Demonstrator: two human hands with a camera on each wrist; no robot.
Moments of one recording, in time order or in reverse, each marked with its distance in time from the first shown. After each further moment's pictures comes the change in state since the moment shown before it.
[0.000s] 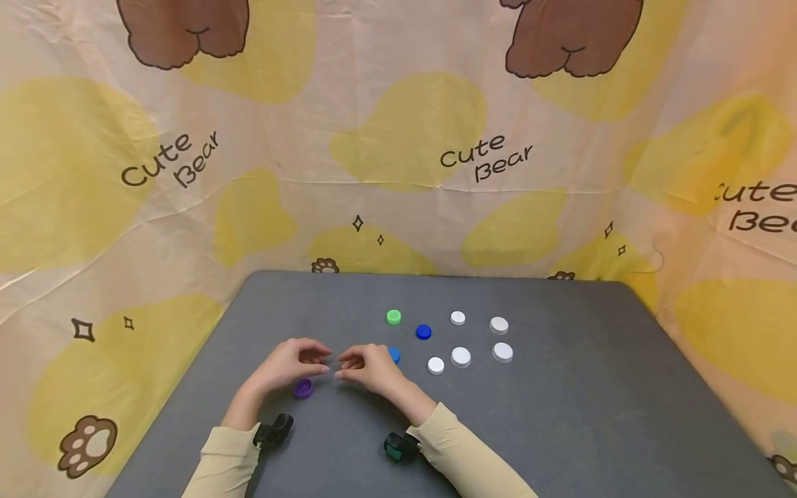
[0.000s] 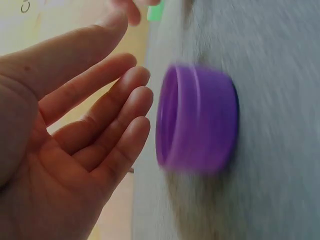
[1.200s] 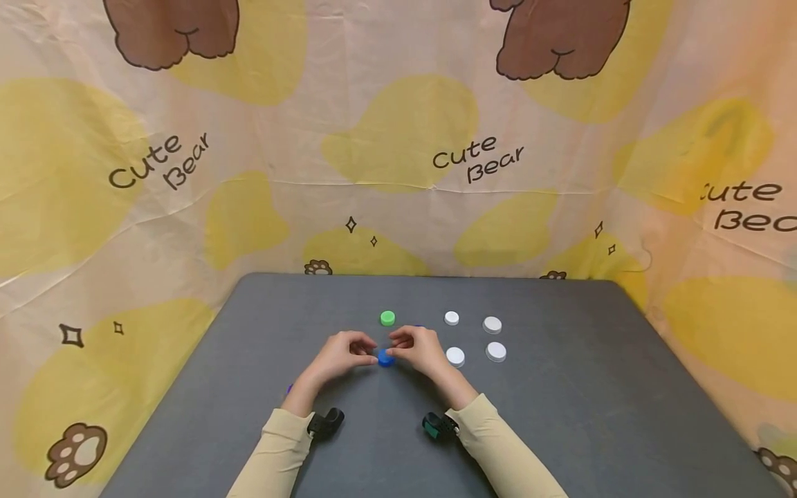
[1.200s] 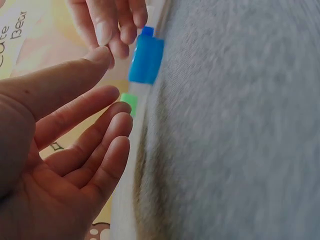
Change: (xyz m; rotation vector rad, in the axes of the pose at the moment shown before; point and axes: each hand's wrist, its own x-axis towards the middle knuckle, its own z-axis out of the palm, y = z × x) left_hand 0.061 0.042 0.064 -0.070 0.027 0.020; right_hand -0.018 0.049 -0.073 -0.035 0.198 0.102
